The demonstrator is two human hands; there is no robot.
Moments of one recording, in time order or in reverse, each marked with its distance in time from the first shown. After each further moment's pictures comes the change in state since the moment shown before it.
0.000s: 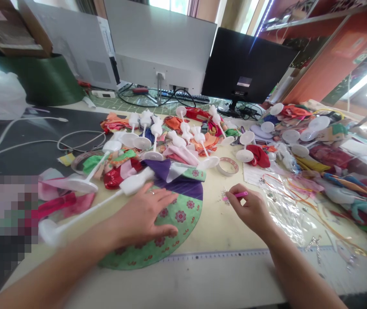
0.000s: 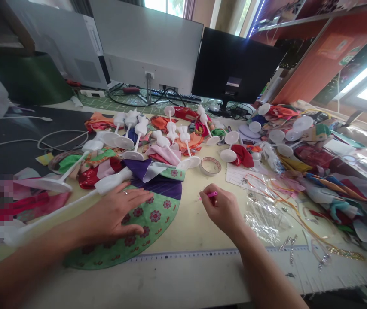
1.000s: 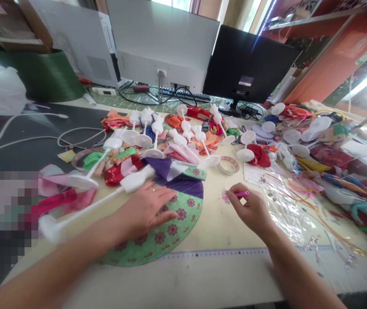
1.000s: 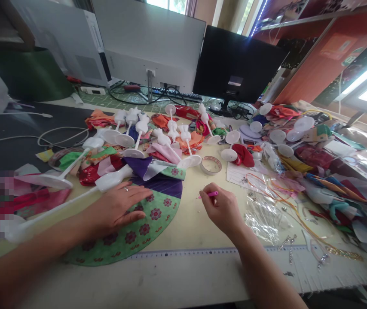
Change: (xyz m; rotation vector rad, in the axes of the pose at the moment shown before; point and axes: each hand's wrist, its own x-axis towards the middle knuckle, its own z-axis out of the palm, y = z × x) left_hand 0.004 -0.004 0.006 -0.017 0.030 -0.002; right_hand 0.000 -0.001 0.002 0.010 0.002 -0.026
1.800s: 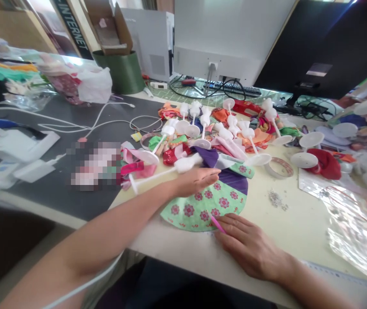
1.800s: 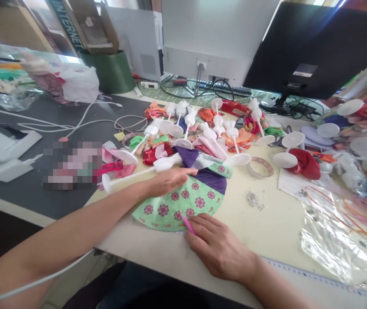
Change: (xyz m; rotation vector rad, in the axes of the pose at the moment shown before) left_hand 0.001 -0.014 -0.008 -0.730 0.050 -0.119; right_hand -0.039 -0.076 0.047 0.081 -0.387 -0.960
